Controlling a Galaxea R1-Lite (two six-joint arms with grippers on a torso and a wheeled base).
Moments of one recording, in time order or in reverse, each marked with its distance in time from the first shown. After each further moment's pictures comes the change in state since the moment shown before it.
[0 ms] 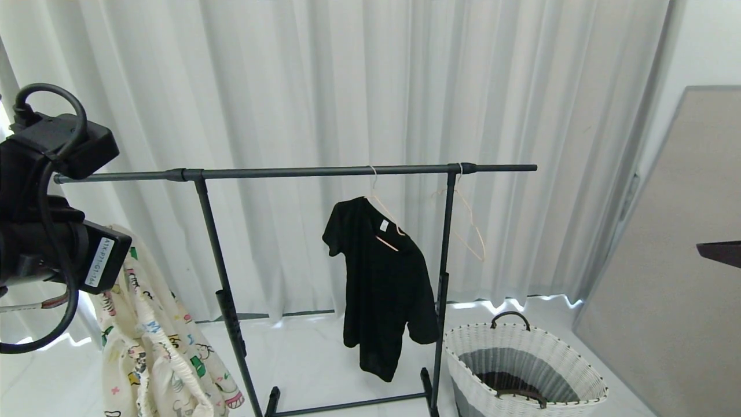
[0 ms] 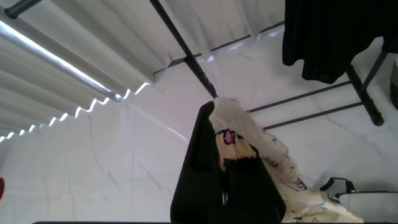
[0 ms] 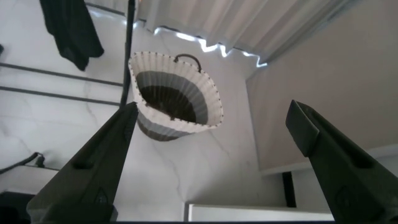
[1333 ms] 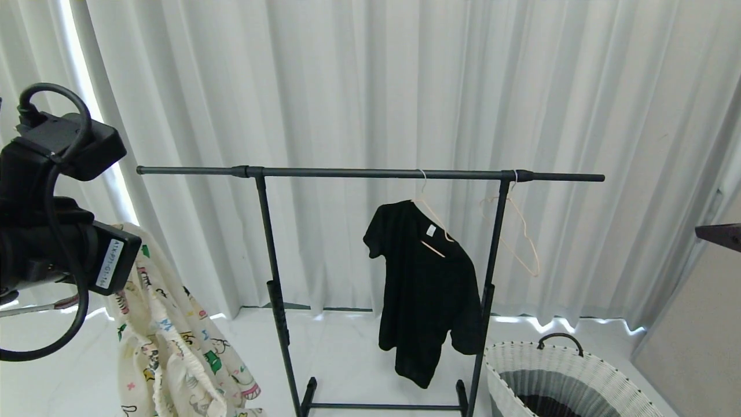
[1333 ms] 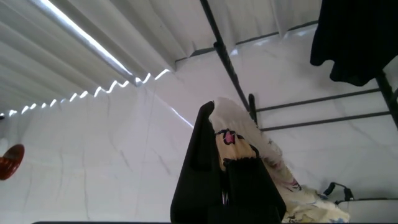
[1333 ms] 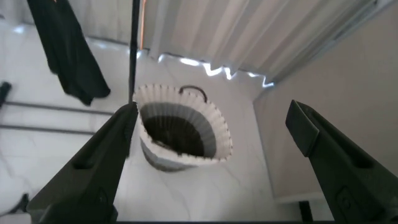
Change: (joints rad) left arm -0.043 -0.002 0.040 -0.074 0.001 0.003; right arm -0.223 0.049 0.126 -0.250 0.099 -0.002
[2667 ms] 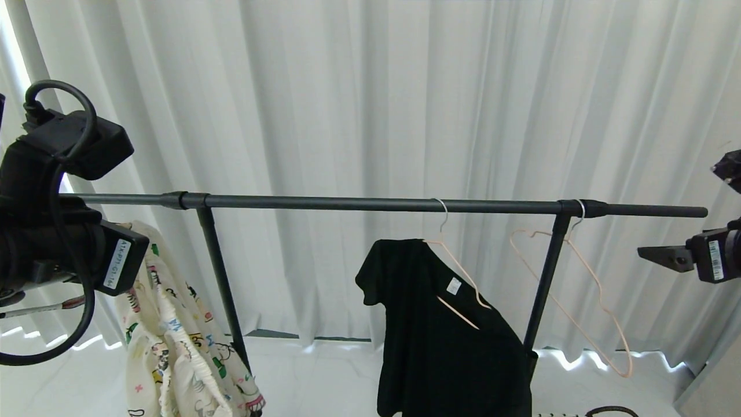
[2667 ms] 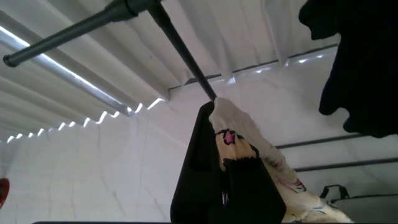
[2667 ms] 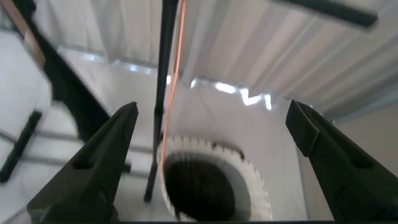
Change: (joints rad) left arm -0.035 -0.014 0.008 -0.017 0.000 -0.004; right arm -0.011 0.114 0.204 -0.281 0.126 0.037
